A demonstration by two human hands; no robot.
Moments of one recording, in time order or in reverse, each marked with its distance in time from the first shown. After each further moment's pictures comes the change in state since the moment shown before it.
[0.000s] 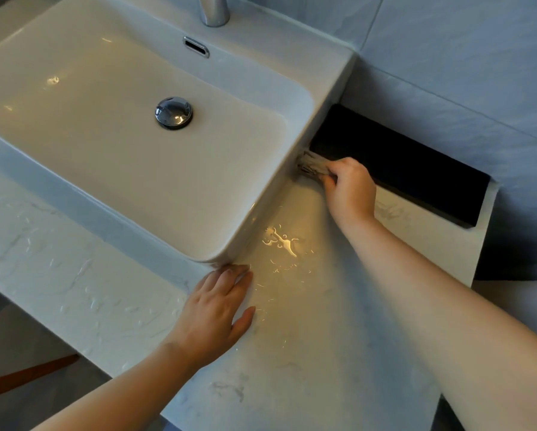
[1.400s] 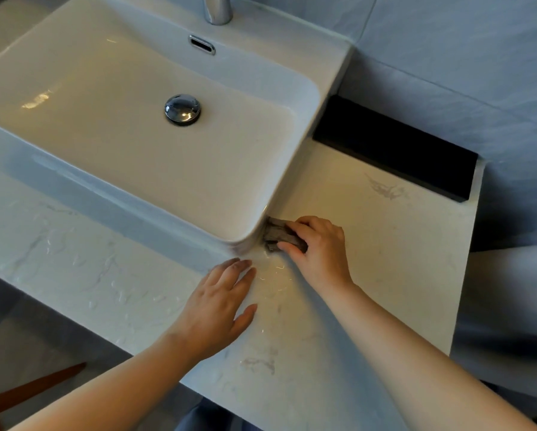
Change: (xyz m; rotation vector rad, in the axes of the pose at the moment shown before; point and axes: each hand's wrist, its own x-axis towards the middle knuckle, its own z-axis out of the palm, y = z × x) left_hand -0.028 -0.030 -0.018 -0.022 -0.139 0.076; right_hand -0.138 -0.052 0.022 0.014 -0.121 -0.057
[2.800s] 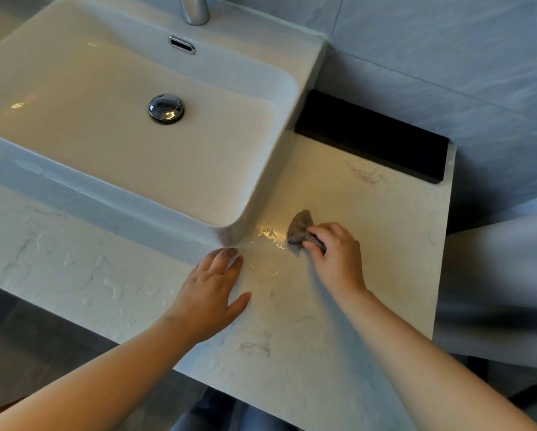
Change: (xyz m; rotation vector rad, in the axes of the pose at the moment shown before) left_hand 0.002 0.001 -0.002 0.042 -0.058 -0.049; right_hand -0.042 0.032 -0.017 0.072 0.073 0.160
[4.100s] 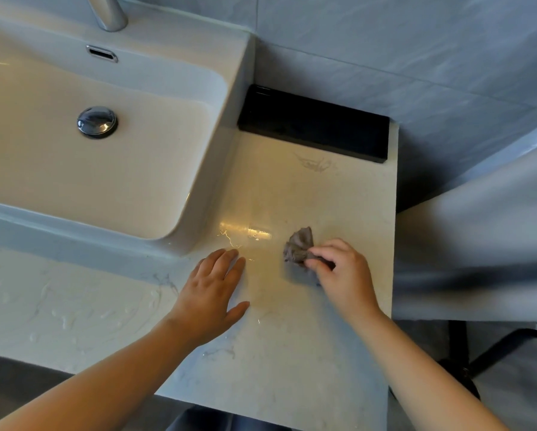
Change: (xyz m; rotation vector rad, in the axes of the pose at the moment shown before) left_hand 0.032 0.051 0.011 0.144 -0.026 0.204; right_hand -0.050 0.031 -0.066 0.171 0.039 0.161
